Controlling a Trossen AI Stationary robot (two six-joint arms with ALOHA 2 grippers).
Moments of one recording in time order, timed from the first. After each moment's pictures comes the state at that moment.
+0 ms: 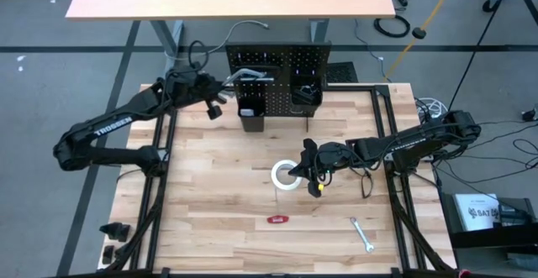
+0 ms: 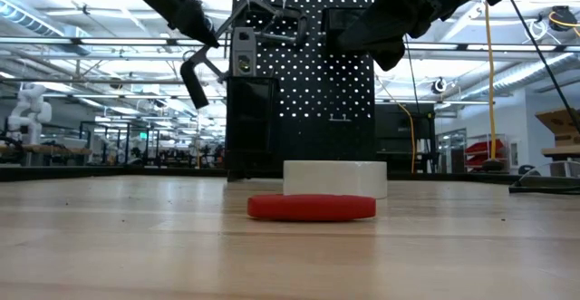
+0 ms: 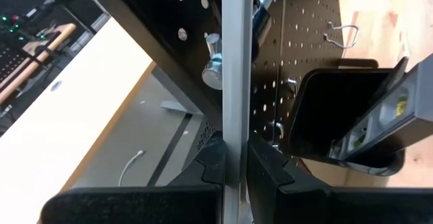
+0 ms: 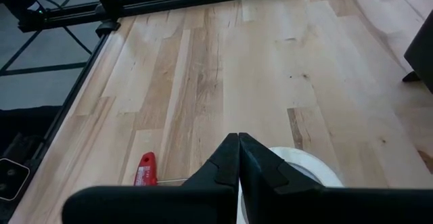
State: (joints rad) left arm 0.57 1.04 0.97 -0.39 -0.10 0.45; right arm 0.15 1.37 0.79 0.08 0.03 0.24
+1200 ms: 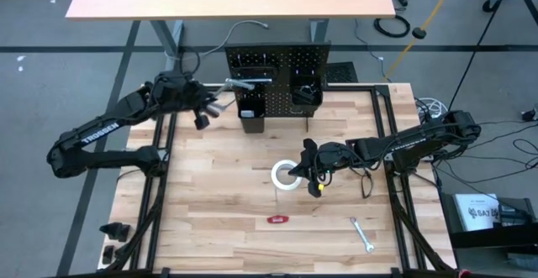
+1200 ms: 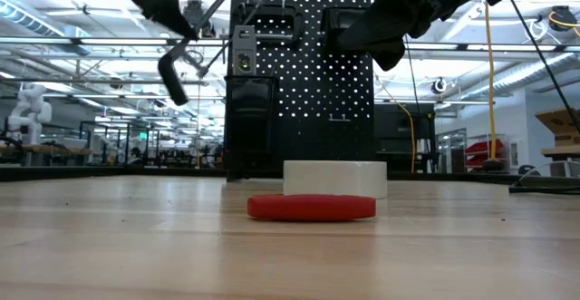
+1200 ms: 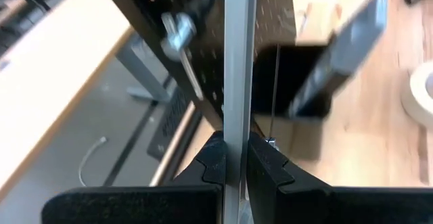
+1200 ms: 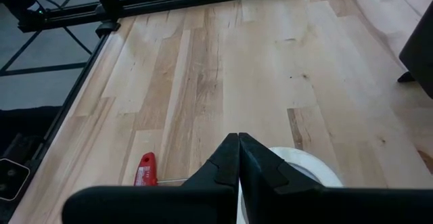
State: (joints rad) left arm 0.57 0.91 0.97 -0.61 0.00 0.37; right arm 0.15 1.37 0.79 0.08 0.03 0.24
